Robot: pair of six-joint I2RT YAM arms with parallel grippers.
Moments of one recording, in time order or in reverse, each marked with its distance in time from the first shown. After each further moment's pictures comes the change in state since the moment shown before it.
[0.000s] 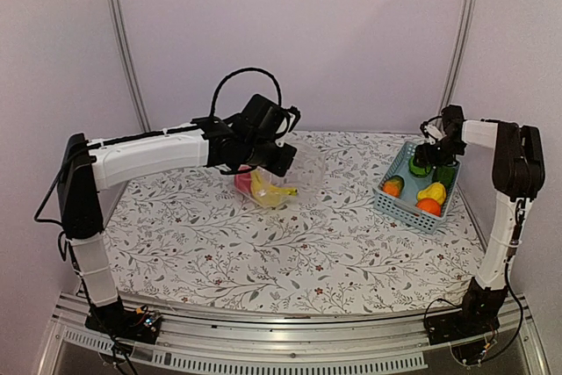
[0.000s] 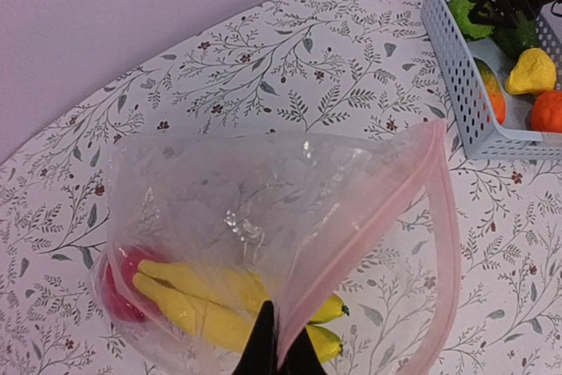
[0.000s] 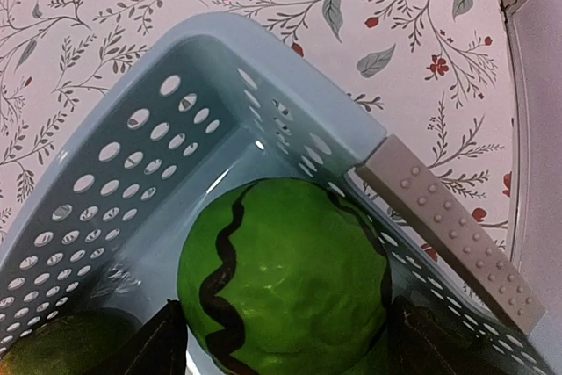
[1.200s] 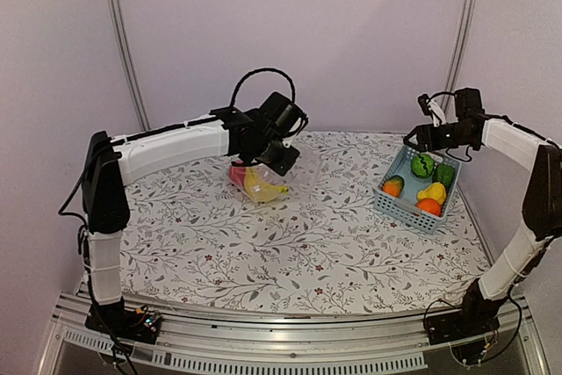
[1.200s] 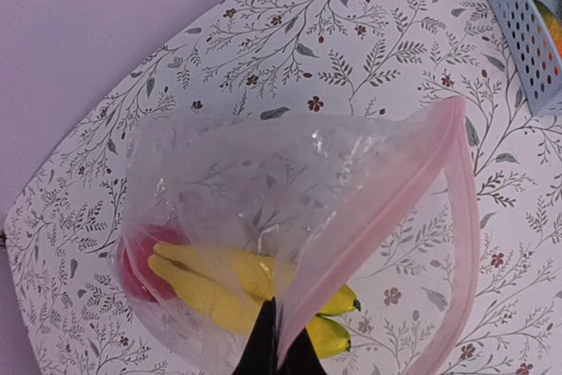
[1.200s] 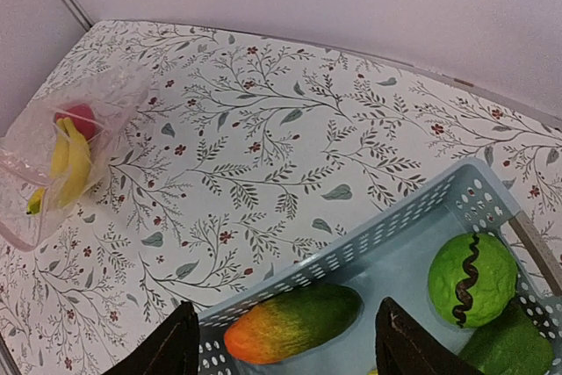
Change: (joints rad) left arm 0.011 0.165 0.243 -0.236 -0.096 0.117; right arm 0.092 -0.455 -0.266 0.083 -0.368 0.031
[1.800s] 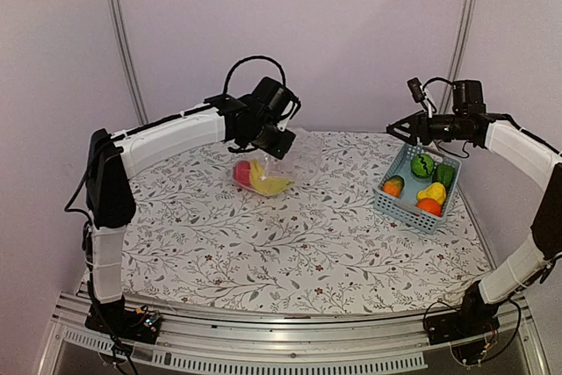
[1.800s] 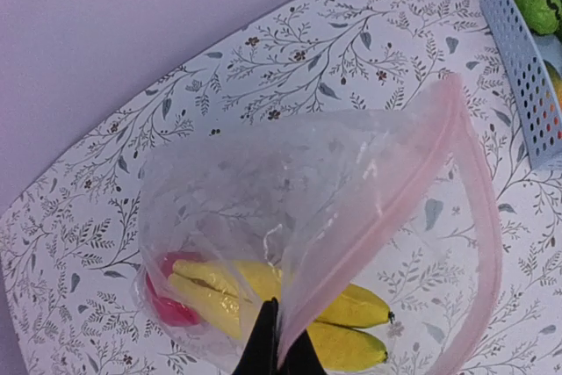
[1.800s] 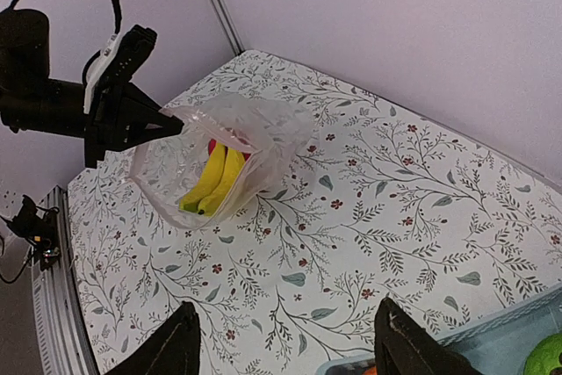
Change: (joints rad) left arm 0.066 0.027 0.126 -0.004 0.053 -0.018; right arm 0.090 -0.123 -0.031 0.090 -0.315 0.039
